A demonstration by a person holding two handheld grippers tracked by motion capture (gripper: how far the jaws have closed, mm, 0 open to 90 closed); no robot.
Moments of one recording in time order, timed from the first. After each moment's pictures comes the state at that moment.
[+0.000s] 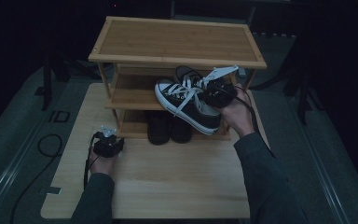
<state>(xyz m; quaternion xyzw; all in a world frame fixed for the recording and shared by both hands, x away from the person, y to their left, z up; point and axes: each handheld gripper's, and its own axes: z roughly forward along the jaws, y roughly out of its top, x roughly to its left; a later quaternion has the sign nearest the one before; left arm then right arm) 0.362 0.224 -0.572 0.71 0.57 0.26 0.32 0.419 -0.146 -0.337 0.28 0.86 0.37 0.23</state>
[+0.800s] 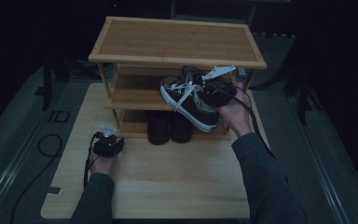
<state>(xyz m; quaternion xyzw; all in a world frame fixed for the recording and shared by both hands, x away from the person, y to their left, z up) 0.362 0.224 -0.572 0.71 0.57 0.26 0.32 0.421 -0.142 -0.338 0.31 0.84 0.34 0.28</state>
